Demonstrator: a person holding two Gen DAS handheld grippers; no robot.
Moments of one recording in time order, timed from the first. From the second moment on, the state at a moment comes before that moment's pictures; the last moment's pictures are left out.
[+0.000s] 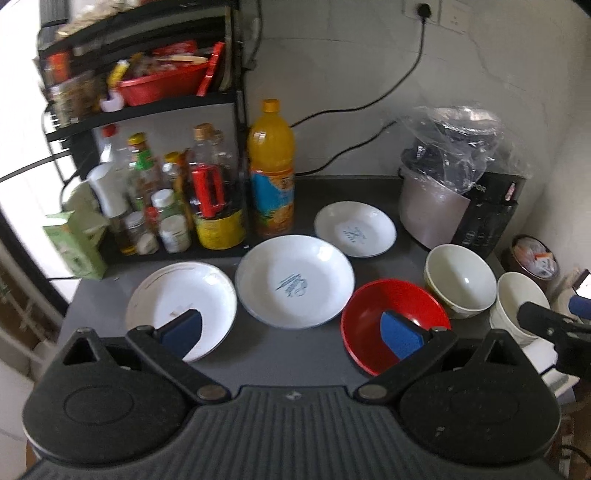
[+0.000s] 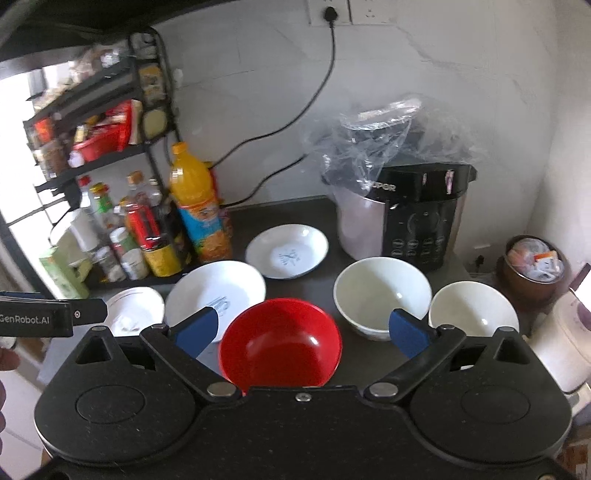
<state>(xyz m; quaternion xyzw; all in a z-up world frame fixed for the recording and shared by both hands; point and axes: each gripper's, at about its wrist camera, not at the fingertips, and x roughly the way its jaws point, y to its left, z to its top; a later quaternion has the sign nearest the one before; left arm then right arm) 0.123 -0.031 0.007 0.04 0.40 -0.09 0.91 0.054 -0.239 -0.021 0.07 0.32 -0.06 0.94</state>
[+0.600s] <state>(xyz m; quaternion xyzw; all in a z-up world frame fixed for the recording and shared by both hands) 0.233 -0.022 -0.019 0.10 0.41 -0.20 0.88 0.115 -0.233 -0.038 0.19 0.34 -0.18 0.90</state>
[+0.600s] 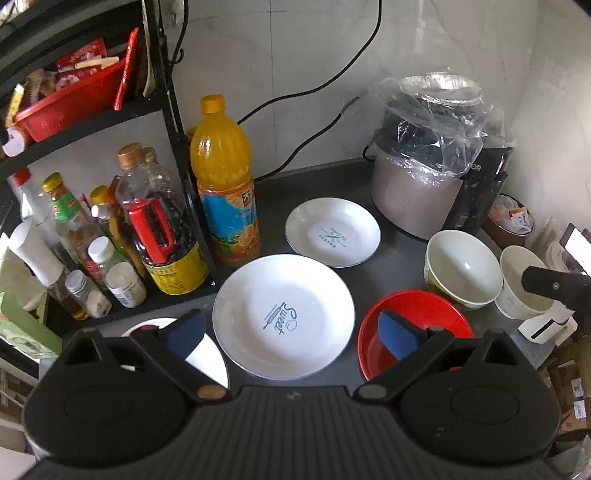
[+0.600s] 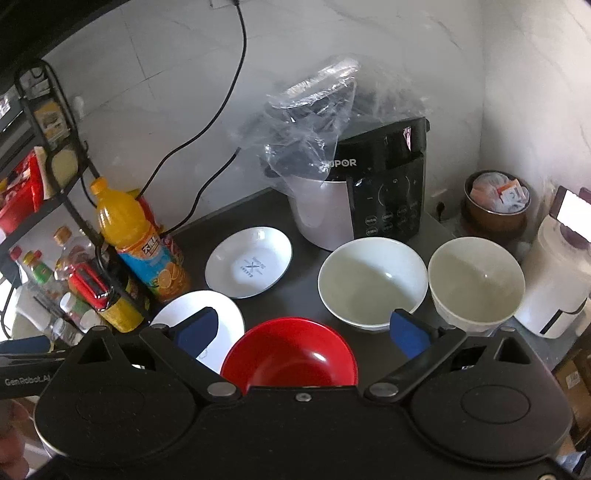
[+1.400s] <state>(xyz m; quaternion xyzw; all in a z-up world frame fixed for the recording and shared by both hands) 0.295 -0.085 -0.053 0.09 0.44 -0.24 0.86 0.145 -0.300 -0.083 0.27 0.36 -0.17 0.88</state>
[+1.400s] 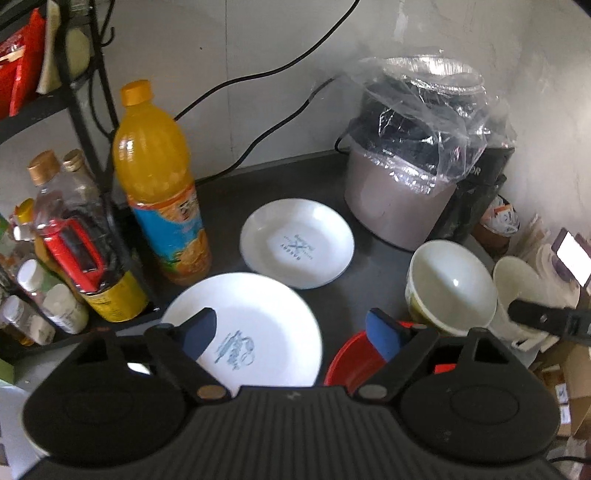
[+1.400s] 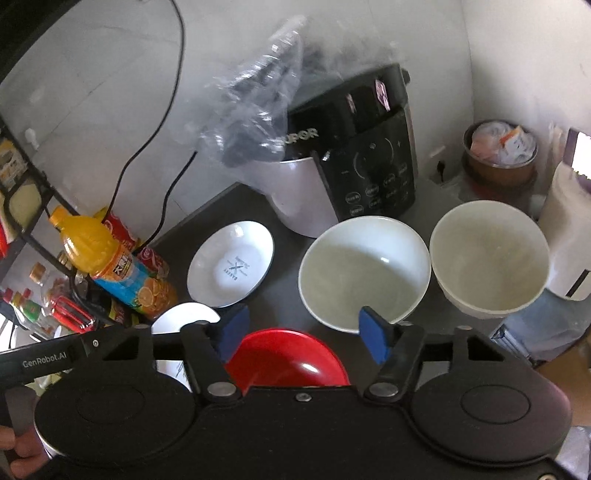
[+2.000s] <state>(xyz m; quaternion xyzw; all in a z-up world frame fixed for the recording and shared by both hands) 0.301 -0.219 -0.100 0.09 0.47 -0.26 0.84 0.165 -0.394 -0.146 0.32 0.42 -0.13 0.84</state>
